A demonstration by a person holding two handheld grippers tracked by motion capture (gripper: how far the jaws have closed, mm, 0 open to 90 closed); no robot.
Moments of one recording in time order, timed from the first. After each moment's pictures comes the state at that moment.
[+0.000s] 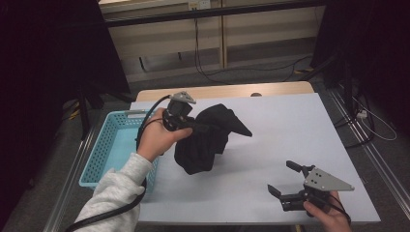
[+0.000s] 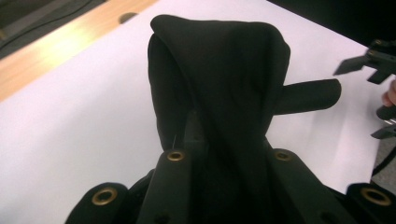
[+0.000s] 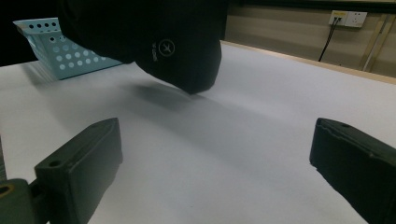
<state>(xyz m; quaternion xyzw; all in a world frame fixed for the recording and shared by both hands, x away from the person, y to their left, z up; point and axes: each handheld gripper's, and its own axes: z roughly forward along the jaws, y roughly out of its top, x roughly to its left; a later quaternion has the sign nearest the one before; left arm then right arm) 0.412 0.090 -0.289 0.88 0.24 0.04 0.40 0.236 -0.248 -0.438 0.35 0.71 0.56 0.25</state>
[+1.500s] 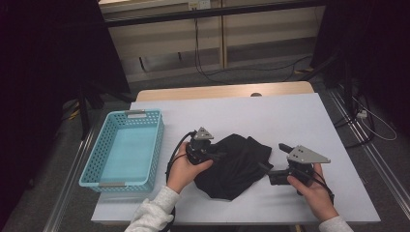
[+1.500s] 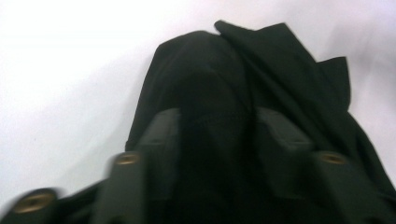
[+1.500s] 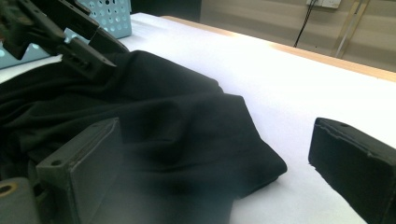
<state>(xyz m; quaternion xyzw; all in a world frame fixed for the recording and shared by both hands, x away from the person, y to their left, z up) 0.398 0.063 -0.416 0.87 0.29 0.06 0.40 0.300 -0.237 -0.441 0.39 0.73 0.50 0.27</state>
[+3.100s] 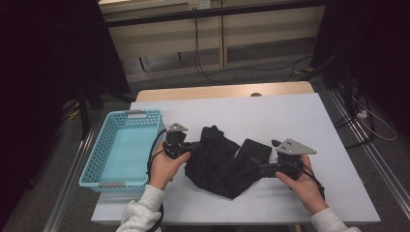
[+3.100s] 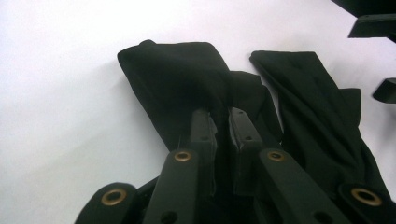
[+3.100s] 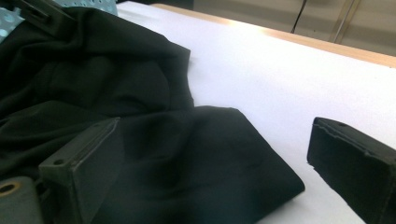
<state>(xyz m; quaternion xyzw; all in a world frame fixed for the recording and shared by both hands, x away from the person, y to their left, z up) 0.408 0.122 -0.401 0.82 0.38 0.04 0.43 0.324 -0.217 -0.442 0.41 0.73 0.48 0.26</state>
